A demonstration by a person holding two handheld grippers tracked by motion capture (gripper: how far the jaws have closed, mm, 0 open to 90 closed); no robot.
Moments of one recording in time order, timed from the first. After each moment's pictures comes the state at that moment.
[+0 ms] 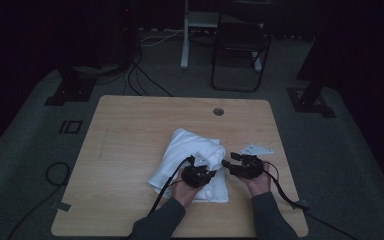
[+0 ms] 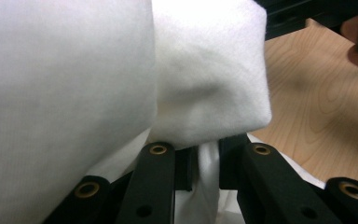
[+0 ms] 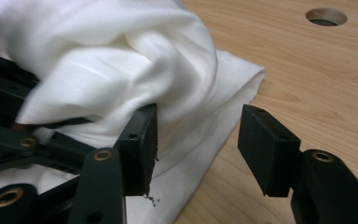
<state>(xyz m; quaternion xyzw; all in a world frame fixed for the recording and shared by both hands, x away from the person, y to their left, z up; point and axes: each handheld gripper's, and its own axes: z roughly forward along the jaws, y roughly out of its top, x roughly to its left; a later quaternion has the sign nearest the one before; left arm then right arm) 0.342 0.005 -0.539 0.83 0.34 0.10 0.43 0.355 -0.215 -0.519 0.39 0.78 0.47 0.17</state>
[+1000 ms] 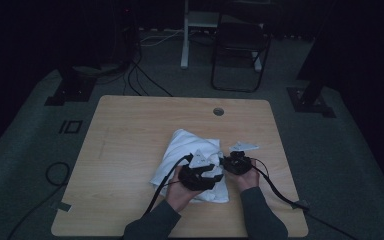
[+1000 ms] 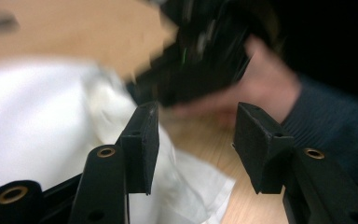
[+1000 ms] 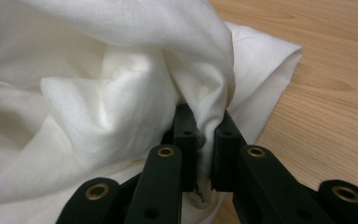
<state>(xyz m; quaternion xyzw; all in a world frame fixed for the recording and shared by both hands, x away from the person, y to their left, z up) 0.306 0.025 -0.454 0.82 0.27 0.11 0.49 0.384 -0.188 -0.546 0.41 0.79 0.44 0.13</state>
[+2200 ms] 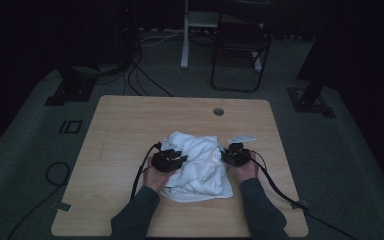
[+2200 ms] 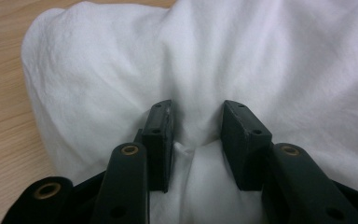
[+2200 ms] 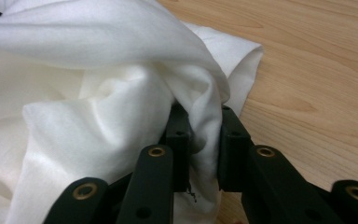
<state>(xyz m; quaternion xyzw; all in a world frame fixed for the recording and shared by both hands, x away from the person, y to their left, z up) 0.380 0.095 -0.531 0.81 0.40 0.15 0.41 0.413 -0.188 -0.543 0.42 0.80 0.41 0.15</state>
